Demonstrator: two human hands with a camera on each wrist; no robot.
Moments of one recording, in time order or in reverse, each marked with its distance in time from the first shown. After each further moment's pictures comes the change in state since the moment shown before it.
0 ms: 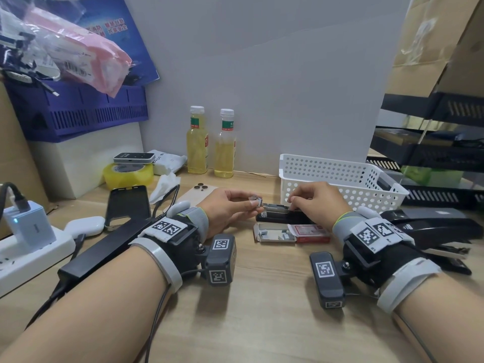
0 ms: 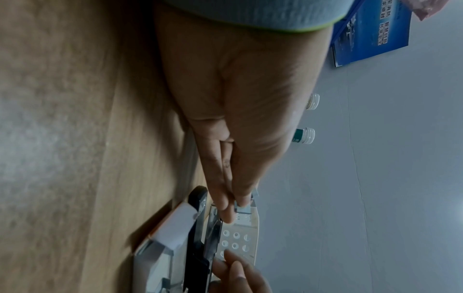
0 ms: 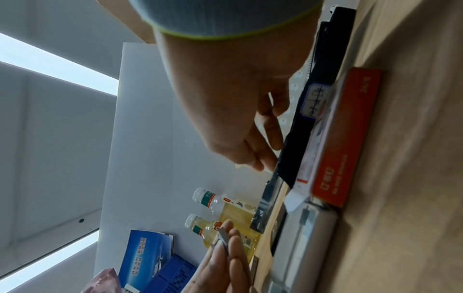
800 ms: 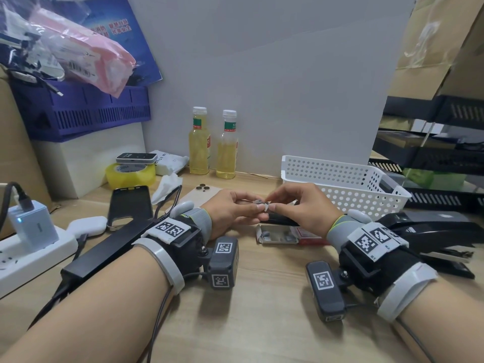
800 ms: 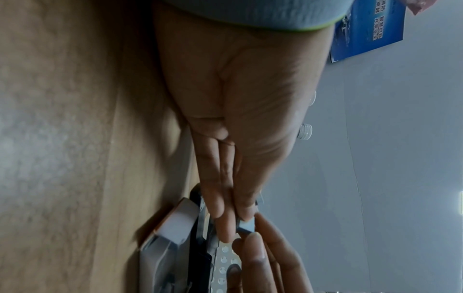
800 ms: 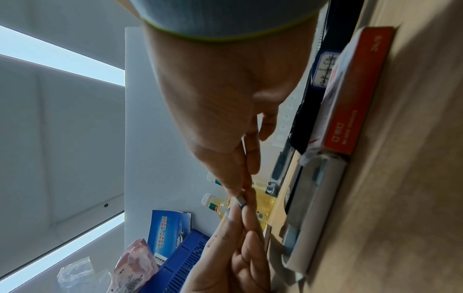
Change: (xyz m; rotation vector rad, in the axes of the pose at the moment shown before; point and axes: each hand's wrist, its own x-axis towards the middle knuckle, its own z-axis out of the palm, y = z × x) left_hand -0.004 0.000 0.004 0.098 -0.070 0.016; right_hand -0.012 -0.023 0.011 0.265 -0.140 -0.289
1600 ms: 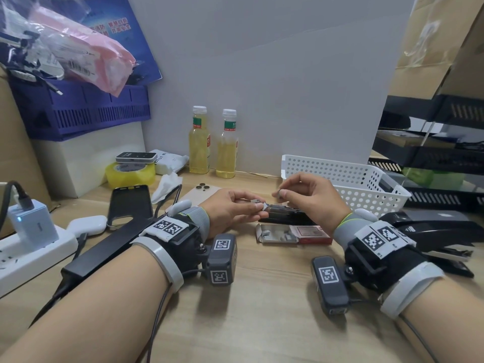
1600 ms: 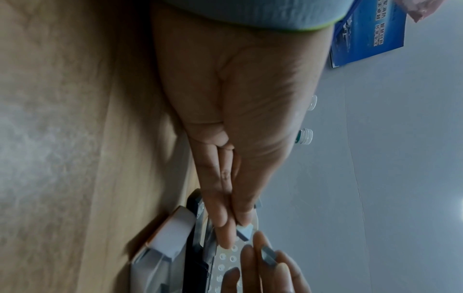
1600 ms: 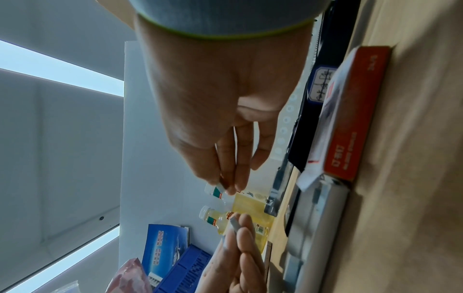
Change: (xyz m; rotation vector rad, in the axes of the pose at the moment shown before) left_hand 0.002 -0.001 -0.005 -0.086 -0.023 -0.031; right_hand 0.001 0.011 -0.007 0.353 0.112 0.048
